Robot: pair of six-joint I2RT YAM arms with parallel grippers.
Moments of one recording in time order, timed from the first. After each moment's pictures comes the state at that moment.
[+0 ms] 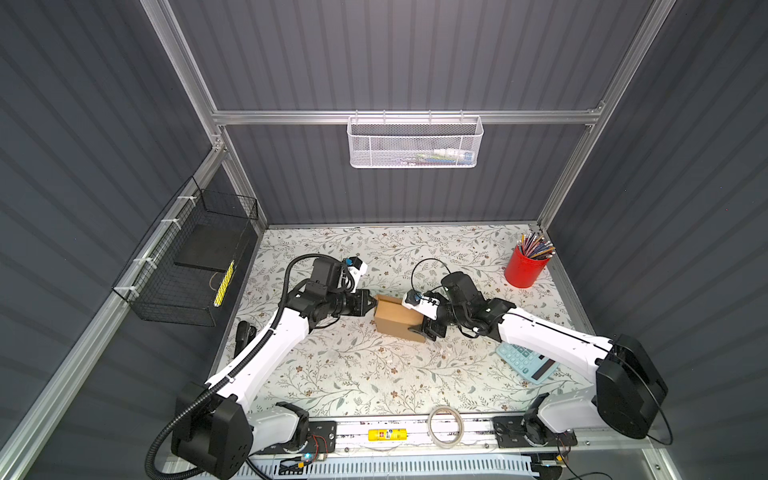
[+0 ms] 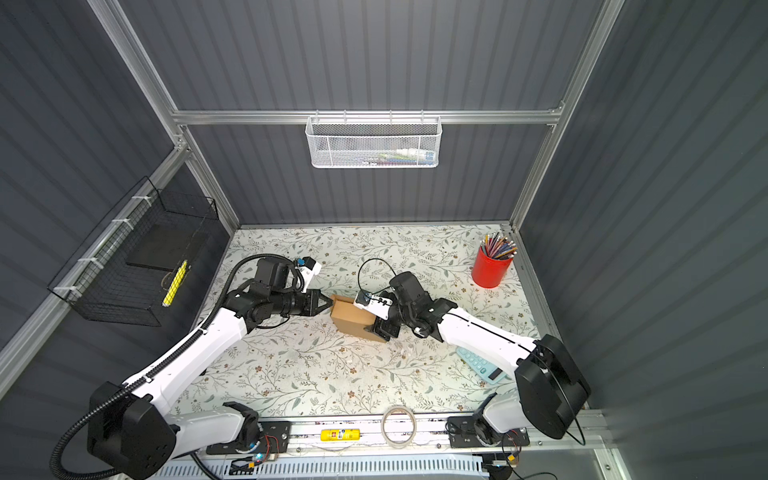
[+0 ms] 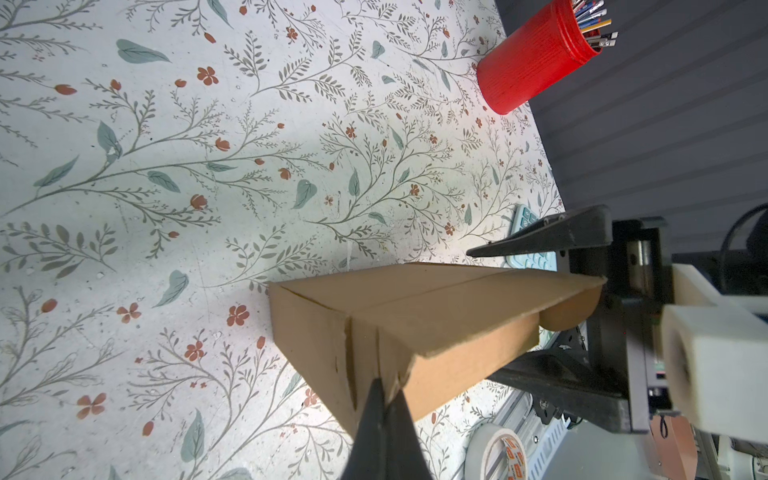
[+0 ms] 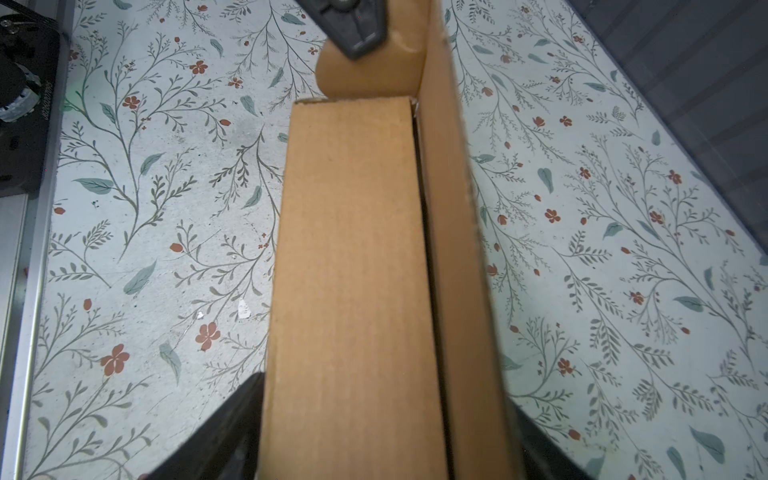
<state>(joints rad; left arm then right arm) -0.43 1.25 0.98 -0.56 0.51 -0.32 0.72 1.41 0.90 -0.24 -0.35 -0.50</state>
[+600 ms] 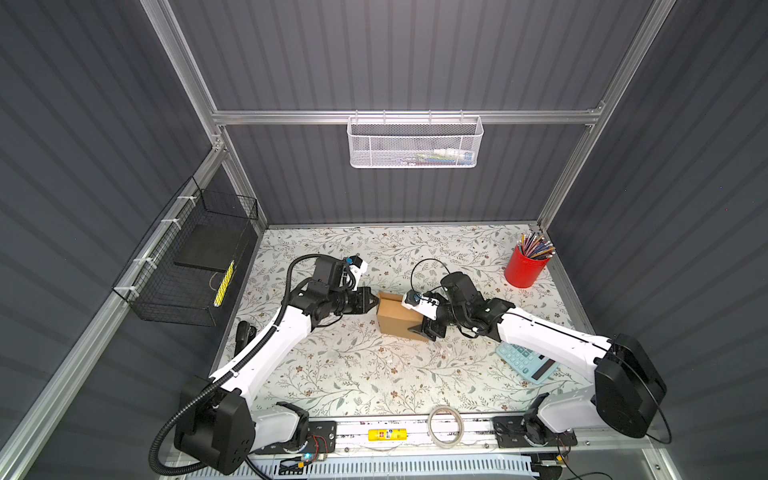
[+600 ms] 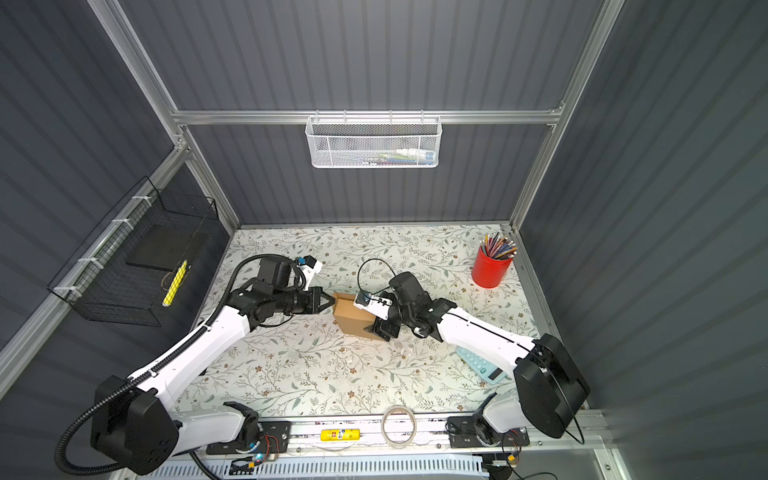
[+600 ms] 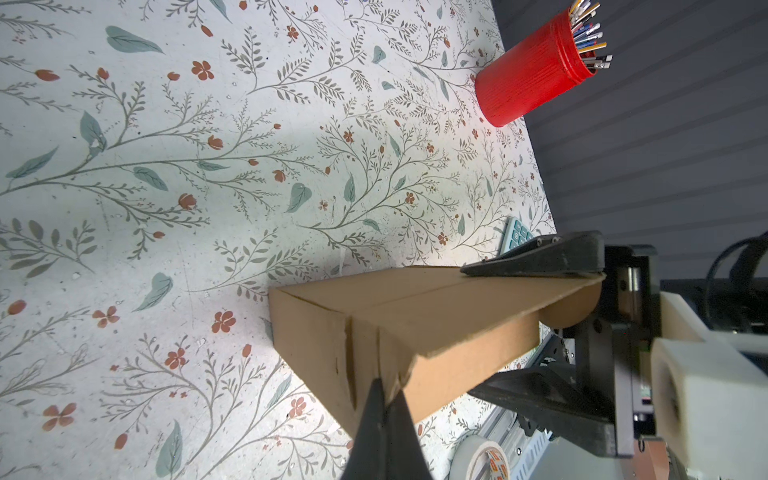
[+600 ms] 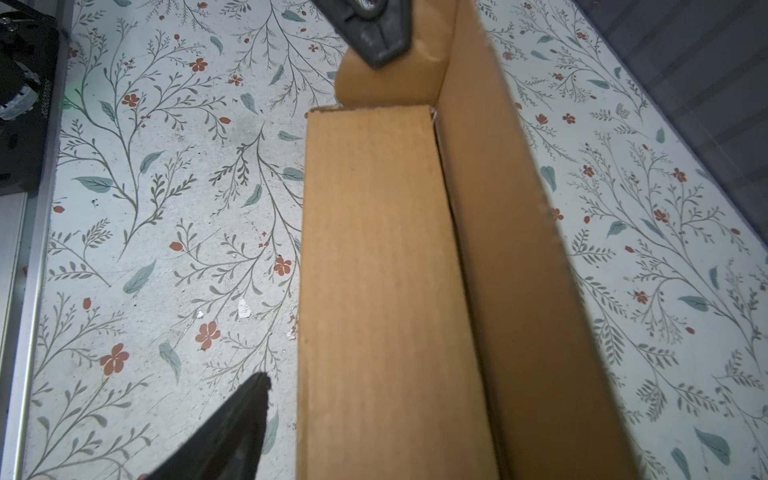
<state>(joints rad) -0.43 1.27 0.98 -0.51 0.52 -0.38 0.72 1.42 0.90 -0.24 -0.35 -0.50</state>
